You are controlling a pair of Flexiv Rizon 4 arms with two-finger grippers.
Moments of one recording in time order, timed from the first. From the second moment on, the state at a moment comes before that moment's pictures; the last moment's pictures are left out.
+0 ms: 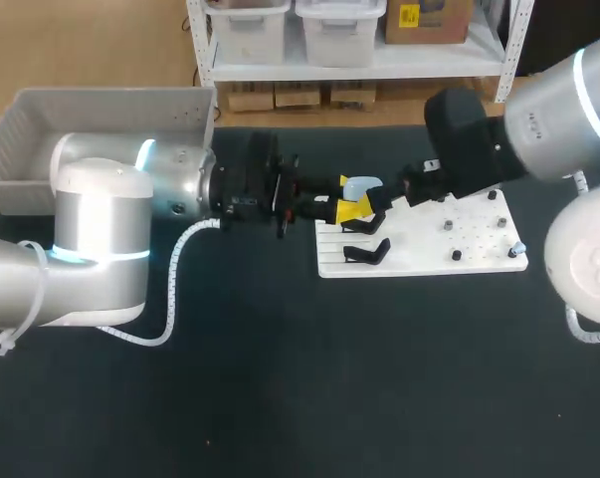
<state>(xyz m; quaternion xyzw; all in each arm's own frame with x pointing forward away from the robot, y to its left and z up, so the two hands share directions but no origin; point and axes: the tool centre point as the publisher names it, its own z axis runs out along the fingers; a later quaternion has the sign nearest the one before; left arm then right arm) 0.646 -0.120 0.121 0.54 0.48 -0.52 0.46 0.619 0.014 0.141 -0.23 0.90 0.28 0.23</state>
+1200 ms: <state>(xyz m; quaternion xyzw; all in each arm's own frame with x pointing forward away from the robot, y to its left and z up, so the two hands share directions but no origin) 0.647 -0.120 0.121 0.54 0.48 -0.52 0.46 0.647 0.005 0.125 -0.19 0.92 0.26 0.22</state>
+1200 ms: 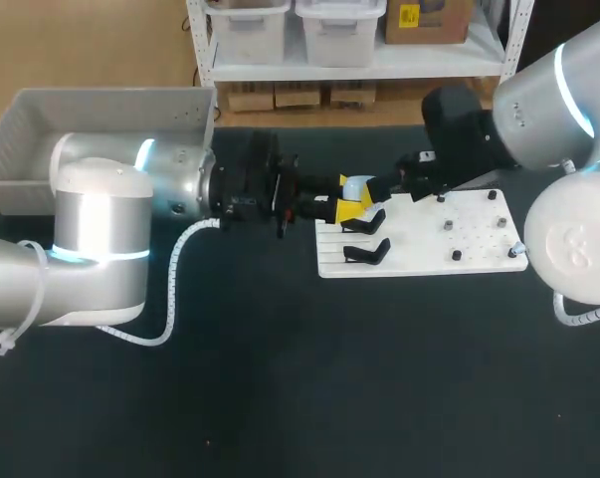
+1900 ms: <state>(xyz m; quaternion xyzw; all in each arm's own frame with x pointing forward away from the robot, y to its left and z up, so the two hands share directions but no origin) 0.645 -0.121 0.121 0.55 0.47 -0.51 0.46 0.668 -0.035 0.158 -0.24 0.91 0.19 0.27</state>
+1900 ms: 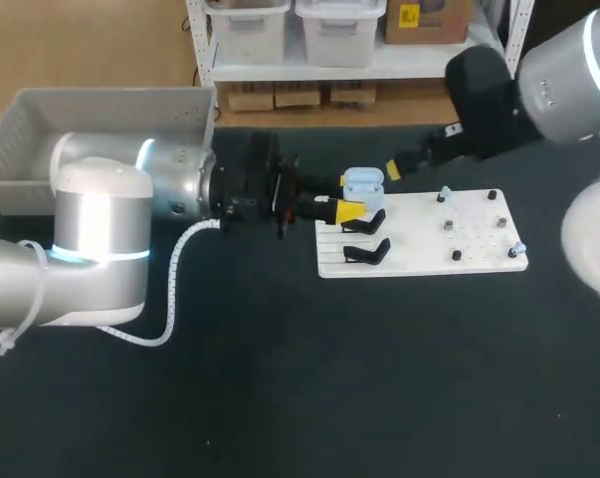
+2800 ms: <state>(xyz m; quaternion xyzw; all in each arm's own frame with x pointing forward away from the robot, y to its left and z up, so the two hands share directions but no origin) 0.648 -0.122 0.124 0.56 0.46 -0.50 0.47 0.617 -0.153 0.110 -0.20 0.97 0.00 0.14</state>
